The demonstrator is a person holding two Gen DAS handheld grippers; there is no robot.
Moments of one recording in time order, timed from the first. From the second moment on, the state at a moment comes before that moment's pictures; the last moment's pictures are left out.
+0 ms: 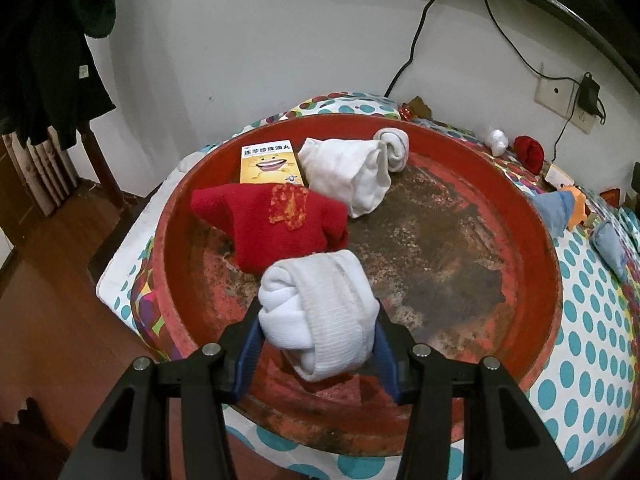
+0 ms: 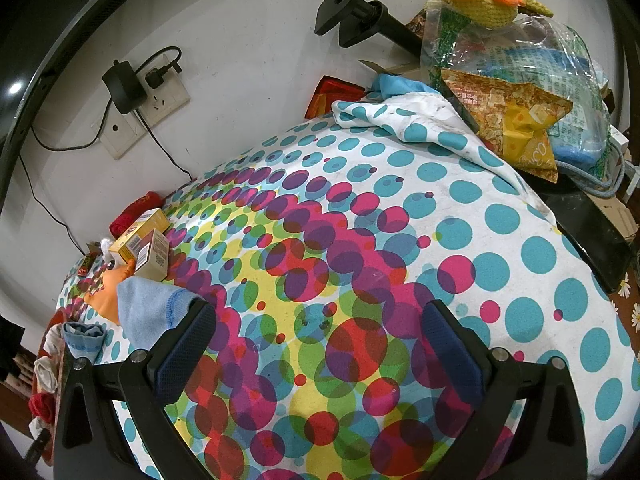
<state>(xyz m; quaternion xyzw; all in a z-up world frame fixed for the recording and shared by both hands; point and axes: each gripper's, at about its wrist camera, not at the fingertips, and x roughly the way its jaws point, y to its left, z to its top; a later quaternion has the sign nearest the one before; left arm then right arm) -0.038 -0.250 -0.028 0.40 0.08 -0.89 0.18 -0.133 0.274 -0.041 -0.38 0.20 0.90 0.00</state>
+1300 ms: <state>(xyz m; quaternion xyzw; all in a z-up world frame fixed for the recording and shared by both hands) 0.081 -0.206 -0.011 0.28 0.10 -0.96 -0.01 -0.172 0.132 -0.031 -0.43 0.00 0.90 -0.03</state>
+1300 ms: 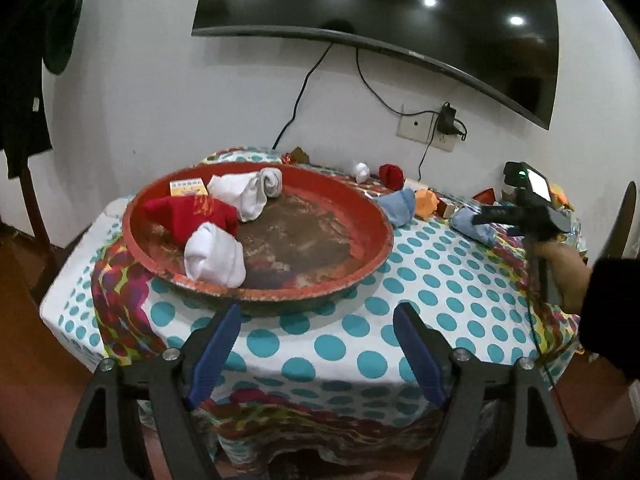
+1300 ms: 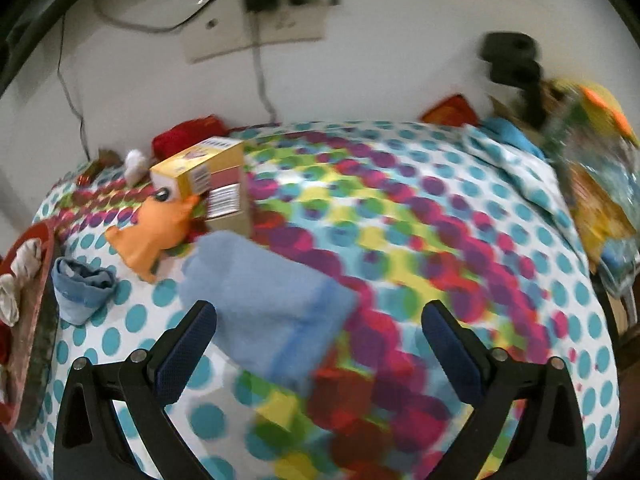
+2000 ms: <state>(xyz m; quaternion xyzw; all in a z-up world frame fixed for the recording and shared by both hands) 0.074 -0.219 -0.014 0.29 0.12 -0.95 0.03 -0.154 0.066 0.004 -0.41 -0.08 0.91 -0.04</state>
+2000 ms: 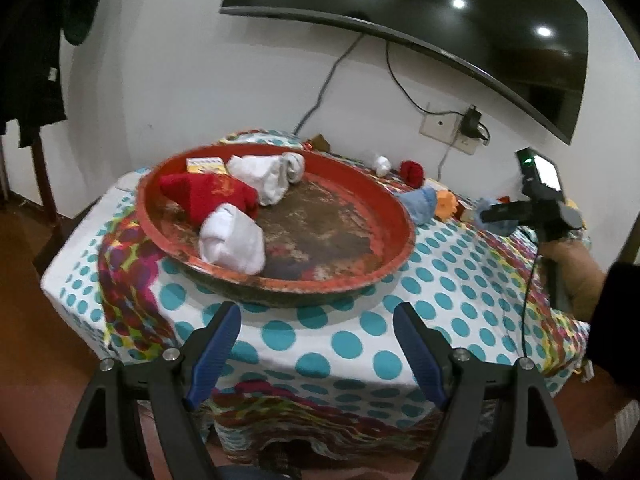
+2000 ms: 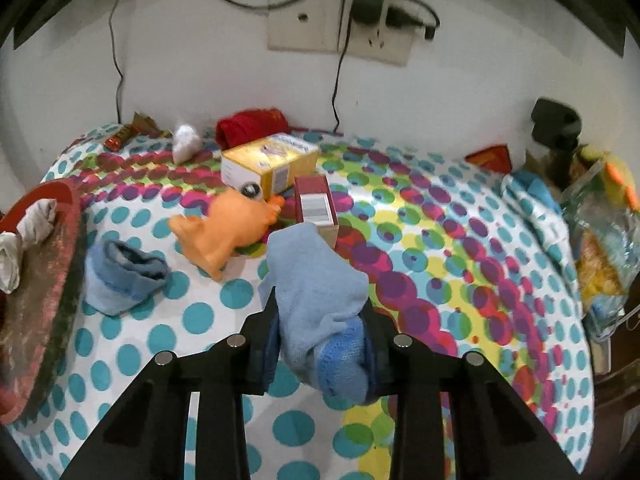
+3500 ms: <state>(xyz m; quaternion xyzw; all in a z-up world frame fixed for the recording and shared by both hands) 0.080 -0.277 -0.010 0.26 0.20 -0.93 0.15 -0.137 -0.211 -0.014 -0.42 -0.18 0.87 -0.19</state>
